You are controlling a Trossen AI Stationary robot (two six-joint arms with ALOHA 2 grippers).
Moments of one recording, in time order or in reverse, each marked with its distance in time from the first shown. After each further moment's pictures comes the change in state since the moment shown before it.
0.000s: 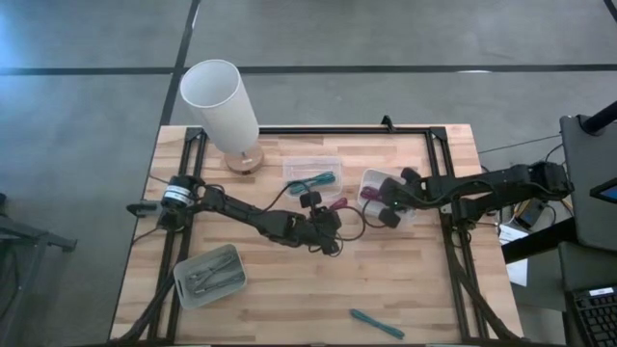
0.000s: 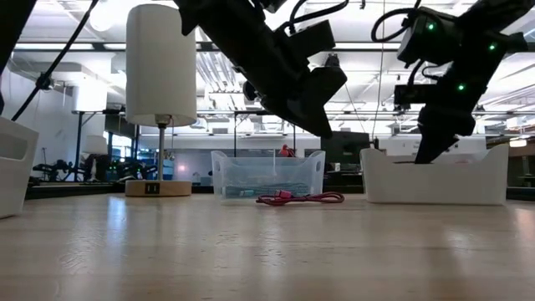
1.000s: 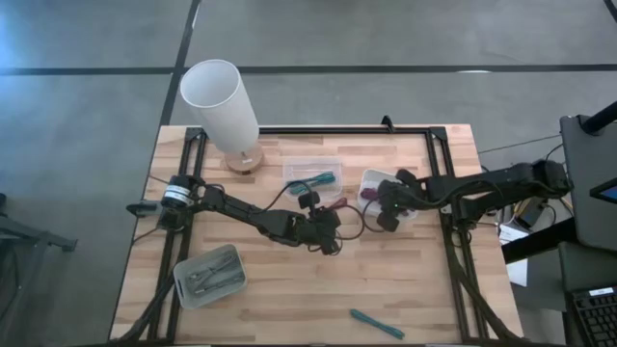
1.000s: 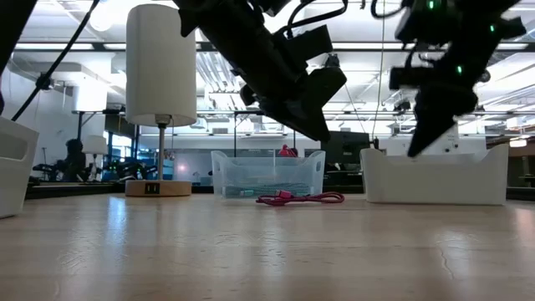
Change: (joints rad) left arm 0.005 0.000 -0.001 -0.023 0.024 -0.064; right arm 0.058 -0.002 0.078 -0.036 -0.052 -0.008
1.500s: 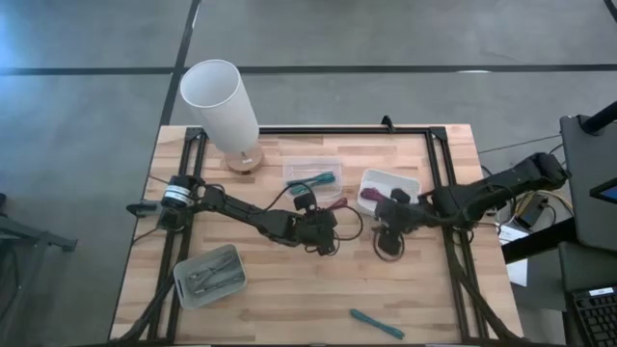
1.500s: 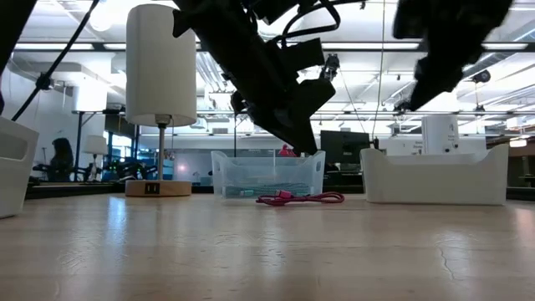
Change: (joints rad) left arm 0.000 0.000 0.000 -0.111 0.017 -0.083; right arm 0.268 0.003 0.176 -0.041 -0.095 0.236
